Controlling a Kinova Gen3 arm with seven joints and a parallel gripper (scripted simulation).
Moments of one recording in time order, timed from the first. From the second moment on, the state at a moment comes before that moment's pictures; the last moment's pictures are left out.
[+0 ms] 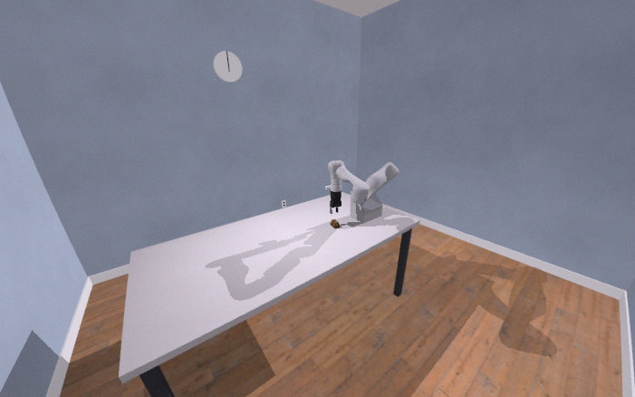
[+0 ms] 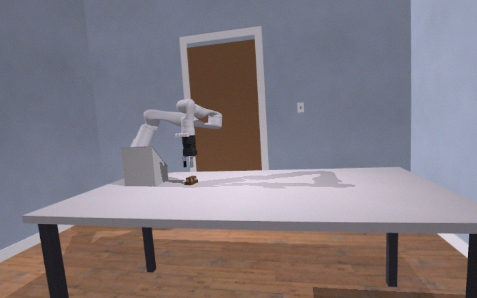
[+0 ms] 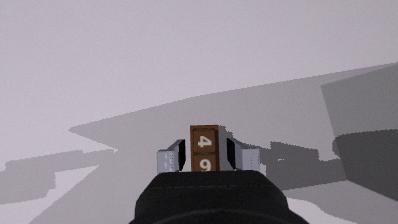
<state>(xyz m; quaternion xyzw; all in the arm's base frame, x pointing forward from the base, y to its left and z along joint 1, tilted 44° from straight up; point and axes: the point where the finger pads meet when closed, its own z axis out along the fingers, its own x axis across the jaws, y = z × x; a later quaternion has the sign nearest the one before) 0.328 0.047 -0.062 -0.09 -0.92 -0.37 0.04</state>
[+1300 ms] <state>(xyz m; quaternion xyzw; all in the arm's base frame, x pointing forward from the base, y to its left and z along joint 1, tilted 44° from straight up) 0.329 0.064 -0.079 -0.09 -0.92 -0.37 0.04</state>
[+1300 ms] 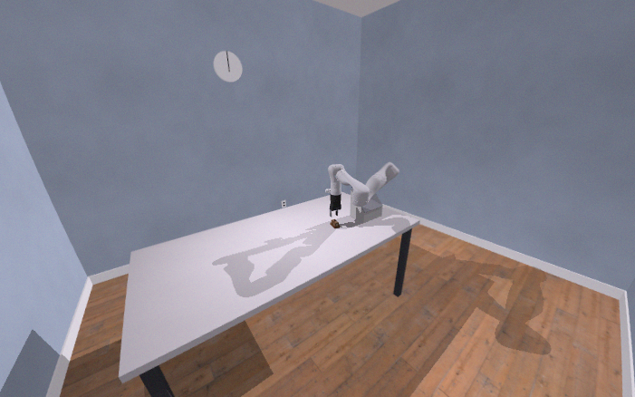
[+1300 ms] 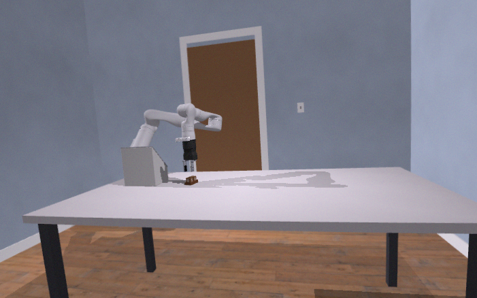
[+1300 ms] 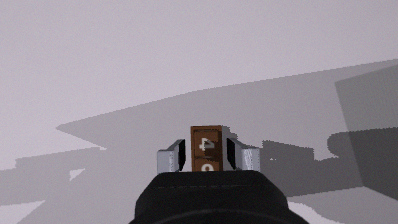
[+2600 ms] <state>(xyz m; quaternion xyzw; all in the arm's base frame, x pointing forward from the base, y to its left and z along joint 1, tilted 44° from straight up) 0.327 0.083 -0.099 -0.09 -0.92 -0.37 0.04</state>
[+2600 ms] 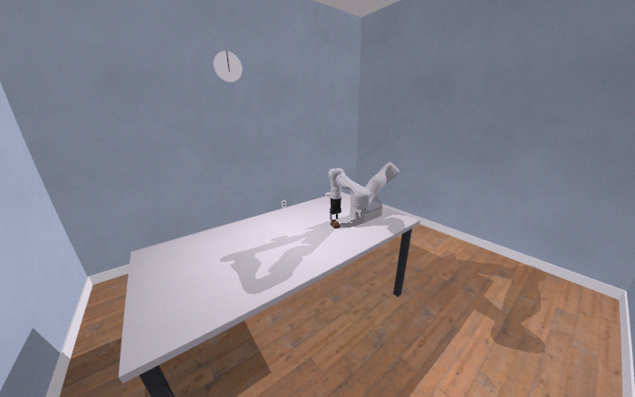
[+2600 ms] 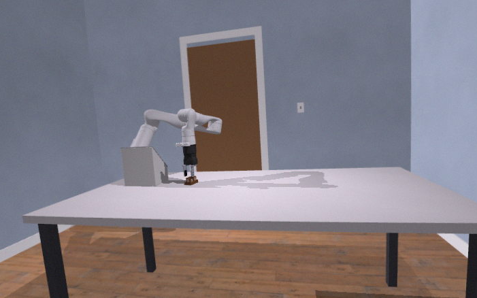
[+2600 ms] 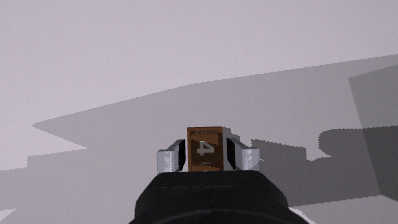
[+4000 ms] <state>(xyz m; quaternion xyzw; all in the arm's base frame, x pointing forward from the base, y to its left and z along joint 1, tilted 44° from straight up) 0.328 0.087 -0.104 -0.09 -0.92 -0.37 0.04</state>
